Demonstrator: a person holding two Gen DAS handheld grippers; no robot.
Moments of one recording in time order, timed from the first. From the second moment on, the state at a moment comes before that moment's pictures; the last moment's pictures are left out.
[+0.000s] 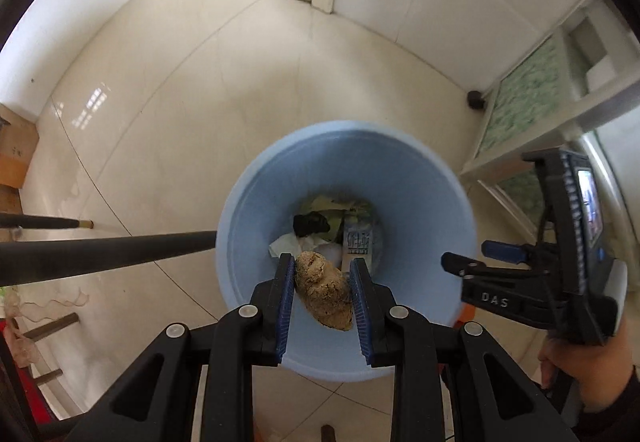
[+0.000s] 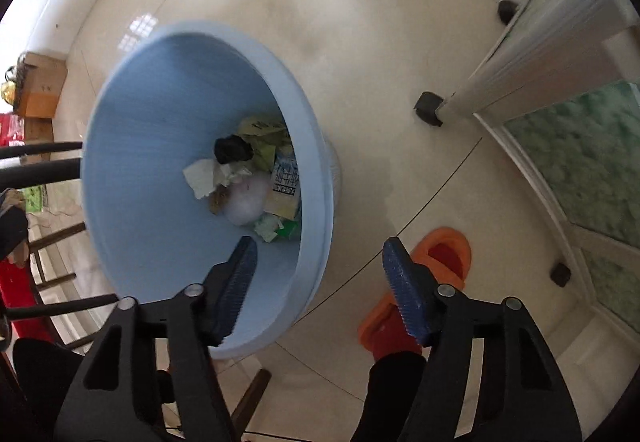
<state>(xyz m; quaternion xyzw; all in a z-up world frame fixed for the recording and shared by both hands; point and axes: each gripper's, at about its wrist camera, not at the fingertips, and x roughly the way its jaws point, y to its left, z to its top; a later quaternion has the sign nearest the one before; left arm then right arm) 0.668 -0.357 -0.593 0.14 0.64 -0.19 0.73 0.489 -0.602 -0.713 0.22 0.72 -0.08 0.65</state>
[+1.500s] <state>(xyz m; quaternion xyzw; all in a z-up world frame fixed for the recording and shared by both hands) 0.411 -0.274 -0.256 0.10 0.32 -0.27 0.90 0.398 -0.535 -0.350 0.10 0.45 -0.07 0.88</state>
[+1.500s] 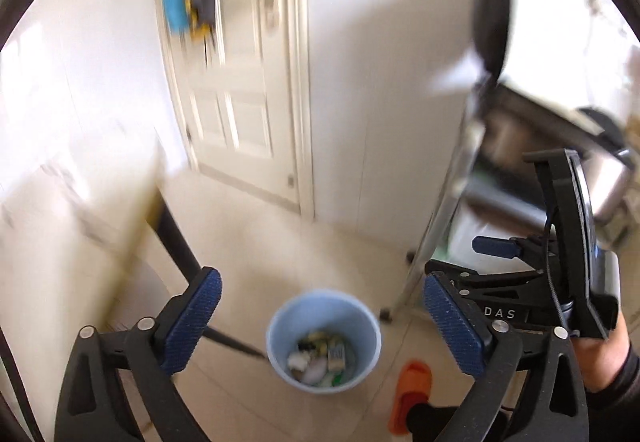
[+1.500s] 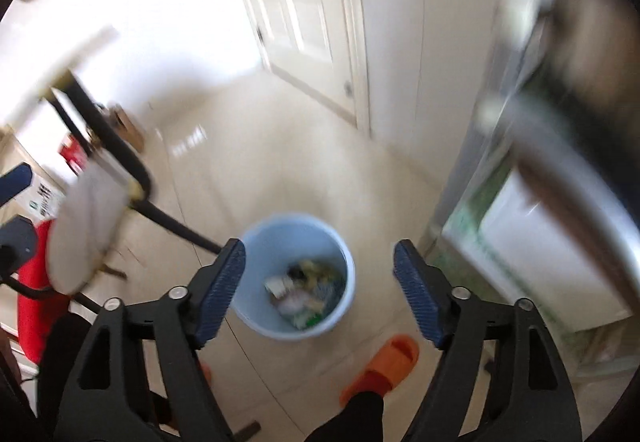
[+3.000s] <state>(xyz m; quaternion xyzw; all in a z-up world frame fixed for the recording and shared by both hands) -0.014 -0.026 -0.082 0.01 -0.01 0.00 1.00 0.196 -0.138 -0.001 -0.05 0.03 0.05 1.00</state>
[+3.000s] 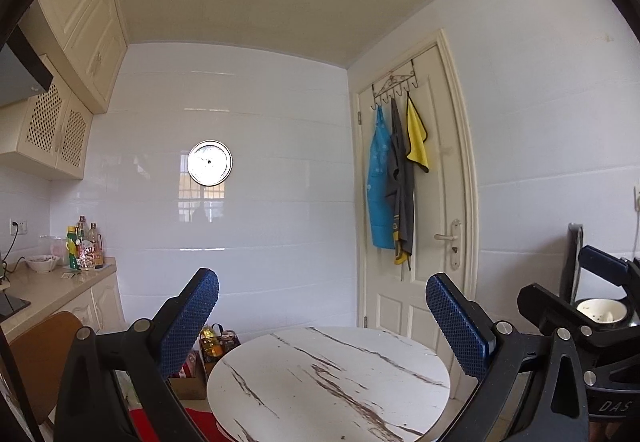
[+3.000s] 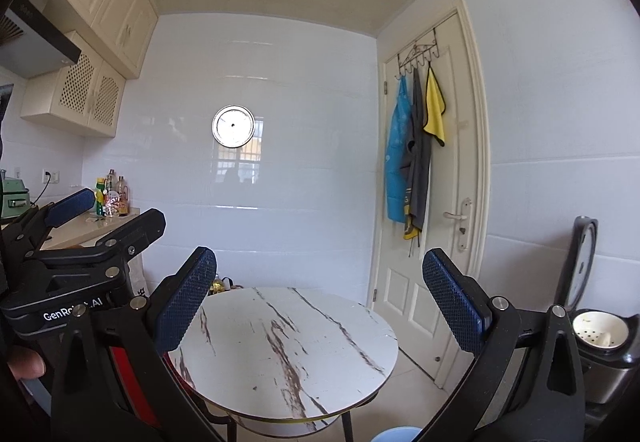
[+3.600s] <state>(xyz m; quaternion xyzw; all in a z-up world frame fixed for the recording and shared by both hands) 0.004 -0.048 -0.077 0.01 -0.01 0.01 1.00 0.184 -0.144 -0.002 -0.04 0.01 0.03 1.00</state>
